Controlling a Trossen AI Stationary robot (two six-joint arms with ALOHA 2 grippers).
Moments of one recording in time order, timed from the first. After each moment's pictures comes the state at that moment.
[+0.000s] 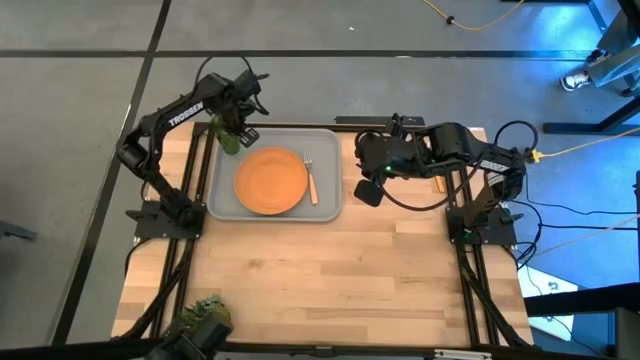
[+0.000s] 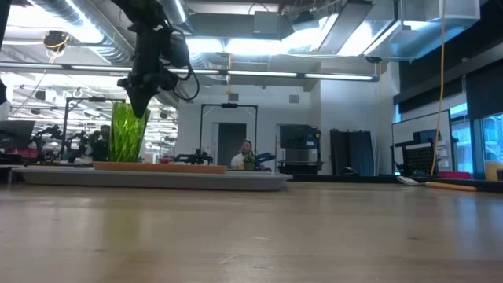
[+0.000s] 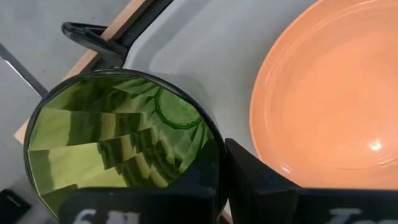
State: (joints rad) left arm 0.92 1.61 1.43 -1.29 -0.14 0.01; right arm 0.10 1.77 2.30 -1.52 0.45 0.33
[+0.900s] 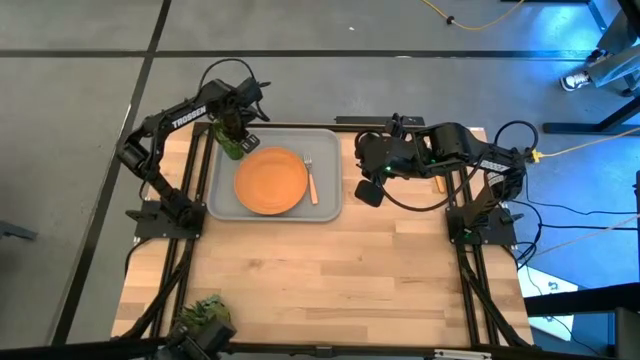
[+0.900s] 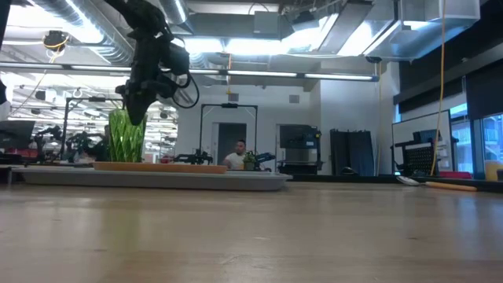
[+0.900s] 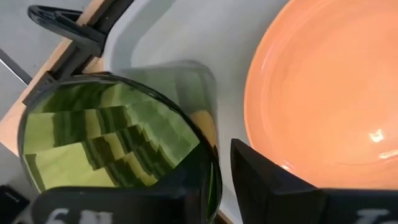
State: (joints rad) left arm 0.91 1.61 1.35 -1.25 -0.12 0.00; right arm 0.10 1.77 2.30 -1.52 0.45 0.31
